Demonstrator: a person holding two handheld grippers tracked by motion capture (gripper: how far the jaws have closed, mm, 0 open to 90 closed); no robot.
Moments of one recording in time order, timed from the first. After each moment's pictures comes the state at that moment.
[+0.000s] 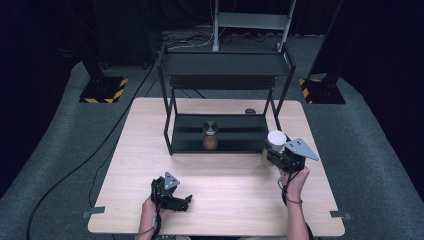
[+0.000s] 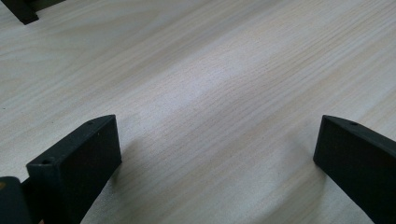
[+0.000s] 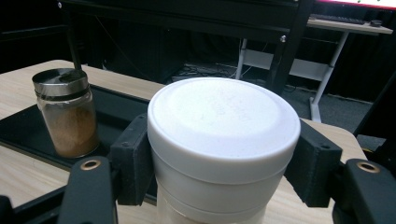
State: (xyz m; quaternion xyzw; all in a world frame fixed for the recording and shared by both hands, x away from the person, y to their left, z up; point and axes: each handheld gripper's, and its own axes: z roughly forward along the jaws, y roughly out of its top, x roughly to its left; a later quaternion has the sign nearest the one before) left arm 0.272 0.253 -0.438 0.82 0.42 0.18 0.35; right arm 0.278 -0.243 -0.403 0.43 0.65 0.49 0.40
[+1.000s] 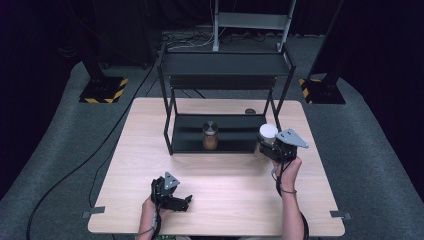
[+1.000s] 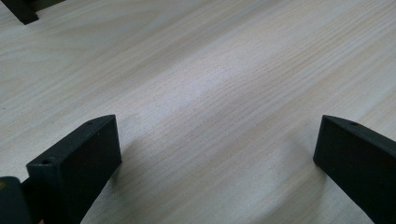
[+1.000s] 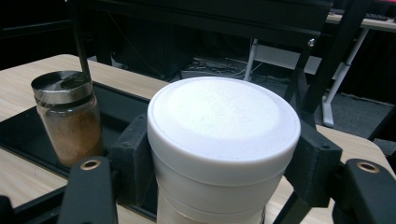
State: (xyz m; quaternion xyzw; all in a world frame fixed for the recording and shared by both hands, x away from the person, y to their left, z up) left arm 0.272 0.253 -0.438 0.82 0.42 0.18 0.35; right arm 0.309 -0.230 -0.393 0.42 0.67 0.48 0.38
